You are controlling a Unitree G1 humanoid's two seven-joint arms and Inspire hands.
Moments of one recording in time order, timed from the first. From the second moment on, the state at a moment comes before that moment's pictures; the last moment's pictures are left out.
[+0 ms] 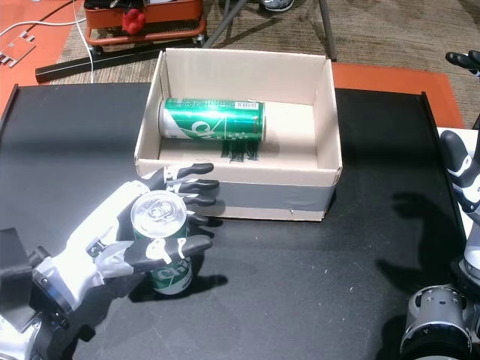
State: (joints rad) left arm -0.55 0.06 0.13 1.29 -0.07 -0.85 -0.71; right arm -0.63 -0.09 -0.75 0.97 0.94 -0.99 1.44
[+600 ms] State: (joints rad) left arm -0.55 0.05 0.17 1.29 -0.08 -0.81 -0.77; right arm -0.62 -0.09 -0.75 0.93 0.93 -0.96 1.43
